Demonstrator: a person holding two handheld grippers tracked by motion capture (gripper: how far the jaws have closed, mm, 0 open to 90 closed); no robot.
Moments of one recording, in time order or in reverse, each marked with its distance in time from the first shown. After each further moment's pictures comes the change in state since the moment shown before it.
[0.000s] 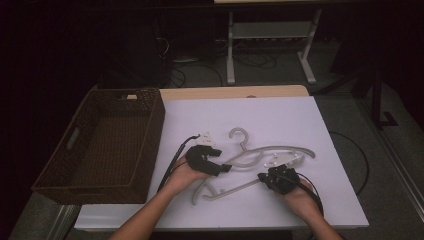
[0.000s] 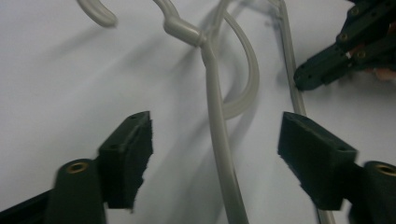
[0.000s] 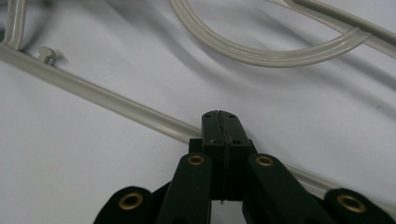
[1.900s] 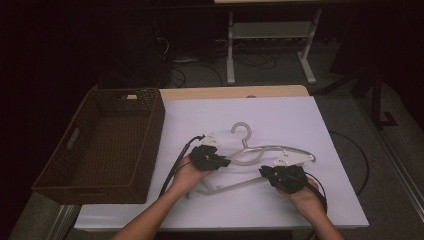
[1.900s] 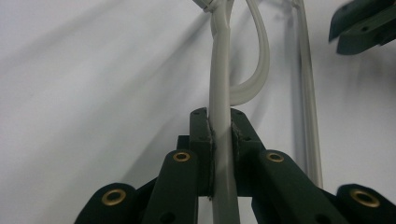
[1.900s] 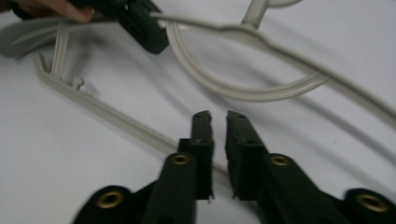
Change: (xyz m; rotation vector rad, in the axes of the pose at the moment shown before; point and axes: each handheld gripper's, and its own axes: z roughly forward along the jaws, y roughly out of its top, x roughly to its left) left arm -0.008 0.010 0.000 0.034 0.055 0.011; right arm -0.002 0.002 -0.029 -0.191 -0.006 0.000
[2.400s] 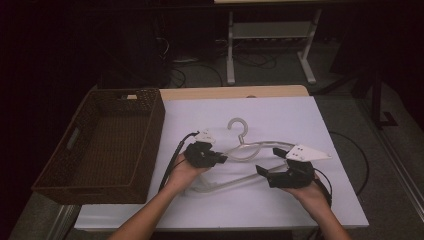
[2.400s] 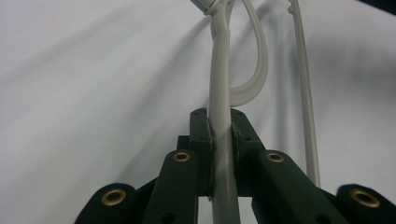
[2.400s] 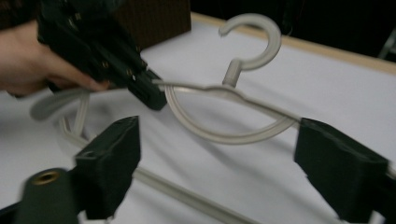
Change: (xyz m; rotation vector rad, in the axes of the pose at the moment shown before) left arm 0.004 0.006 -0.022 -0.036 0.009 -0.013; right arm -0.009 0.013 -0.023 -0.260 0.046 0.050
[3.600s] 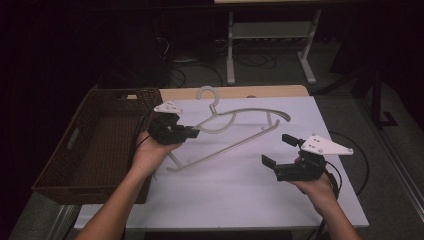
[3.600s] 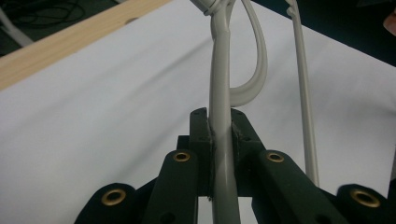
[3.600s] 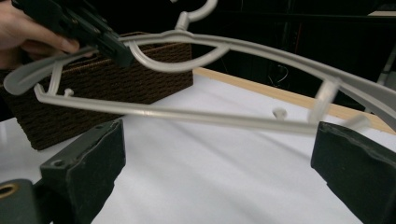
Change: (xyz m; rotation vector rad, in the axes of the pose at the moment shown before) left arm 0.010 0.051 -0.119 -0.035 0.166 -0.055; right arm -0.003 0.029 -0.022 -0.164 0.010 -0.004
